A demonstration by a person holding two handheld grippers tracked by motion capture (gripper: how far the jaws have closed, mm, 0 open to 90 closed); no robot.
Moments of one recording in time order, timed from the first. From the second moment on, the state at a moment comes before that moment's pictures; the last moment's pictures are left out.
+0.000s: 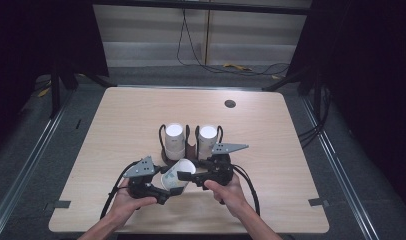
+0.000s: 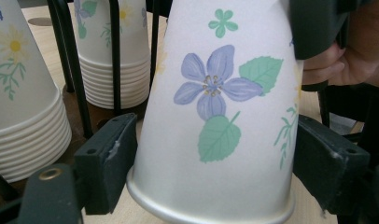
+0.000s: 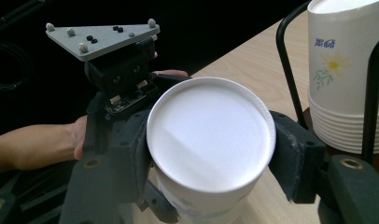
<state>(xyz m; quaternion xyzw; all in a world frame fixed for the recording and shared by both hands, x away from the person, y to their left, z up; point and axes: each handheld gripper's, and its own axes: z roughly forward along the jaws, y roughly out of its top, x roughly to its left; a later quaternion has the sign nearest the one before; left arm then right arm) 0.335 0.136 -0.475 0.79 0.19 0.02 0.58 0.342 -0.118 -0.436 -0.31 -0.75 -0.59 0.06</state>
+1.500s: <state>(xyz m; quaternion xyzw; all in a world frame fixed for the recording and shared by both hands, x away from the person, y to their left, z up) 0.335 0.148 -0.465 0.84 0.19 0.03 0.51 0.336 -0.129 -0.429 -0.29 -0.78 -0.55 0.03</state>
